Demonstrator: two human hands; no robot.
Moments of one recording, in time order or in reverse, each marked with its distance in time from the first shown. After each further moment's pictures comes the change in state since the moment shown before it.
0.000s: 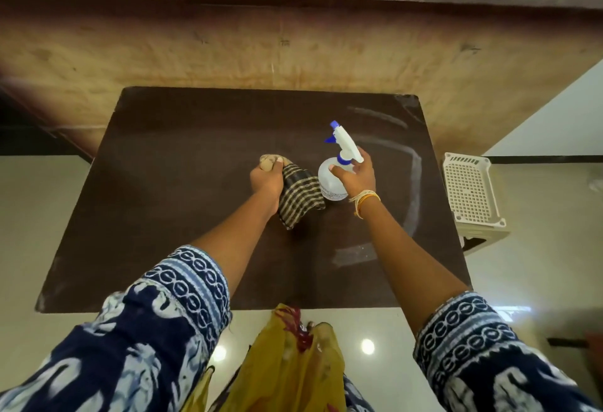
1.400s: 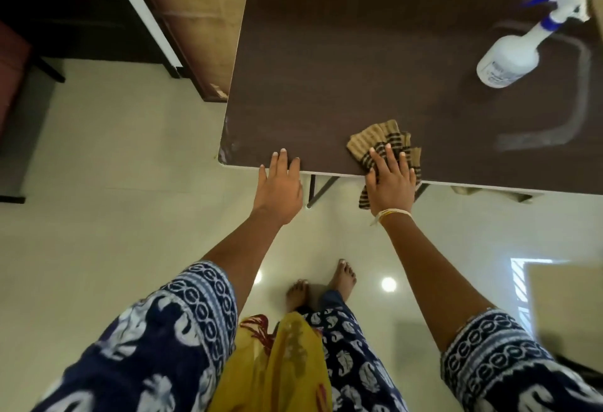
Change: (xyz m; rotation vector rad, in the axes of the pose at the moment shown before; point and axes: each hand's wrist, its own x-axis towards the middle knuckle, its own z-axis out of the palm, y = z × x) left_hand 0.003 -0.172 -0.419 1.591 -0.192 0.711; right_hand -0.276 0.161 0.237 -1.039 -0.019 -0.321
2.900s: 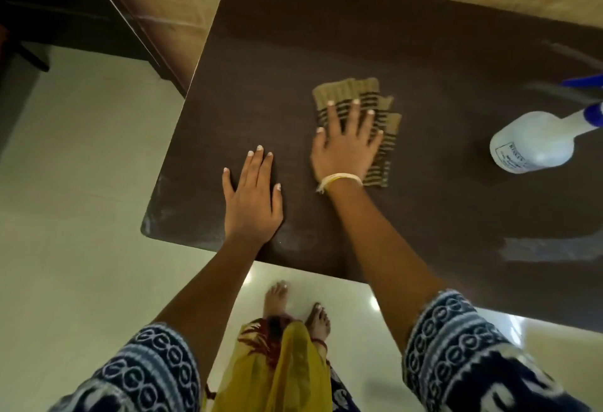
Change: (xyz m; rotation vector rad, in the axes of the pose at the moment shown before) left_hand 0.146 0.036 -0.011 -0.203 0.293 -0.229; right_hand 0.228 -0.071 -0.007 -0.039 0.066 -0.062
